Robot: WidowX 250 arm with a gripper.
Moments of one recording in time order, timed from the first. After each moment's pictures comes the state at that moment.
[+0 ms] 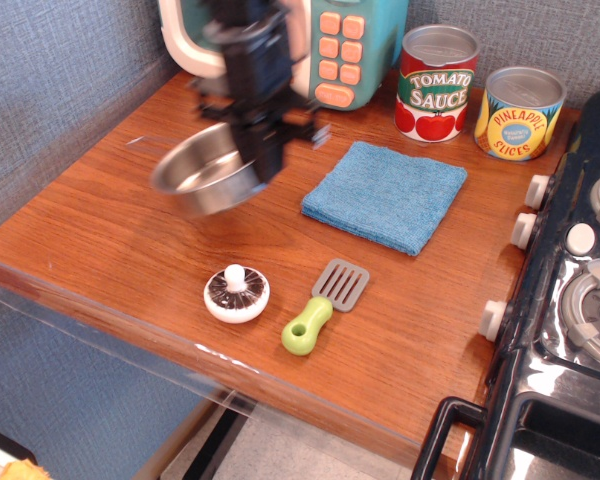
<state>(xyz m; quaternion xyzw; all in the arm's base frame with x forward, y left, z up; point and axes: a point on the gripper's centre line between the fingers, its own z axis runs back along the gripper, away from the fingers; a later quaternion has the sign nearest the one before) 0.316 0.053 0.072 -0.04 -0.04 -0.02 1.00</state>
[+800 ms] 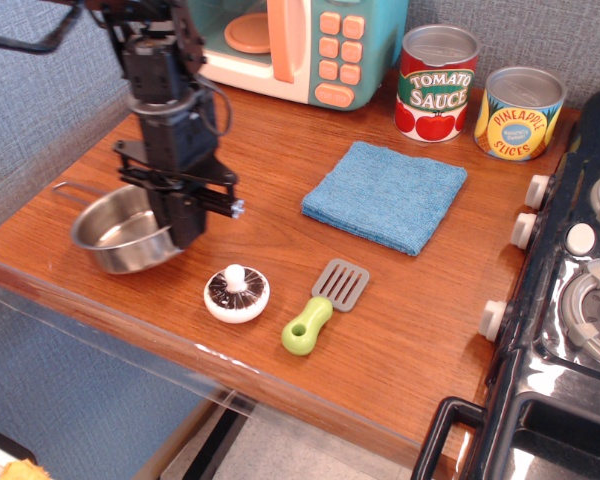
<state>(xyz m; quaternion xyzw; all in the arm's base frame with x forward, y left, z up) 0.263 0.092 0.039 -0.02 0.02 0.00 1.00</state>
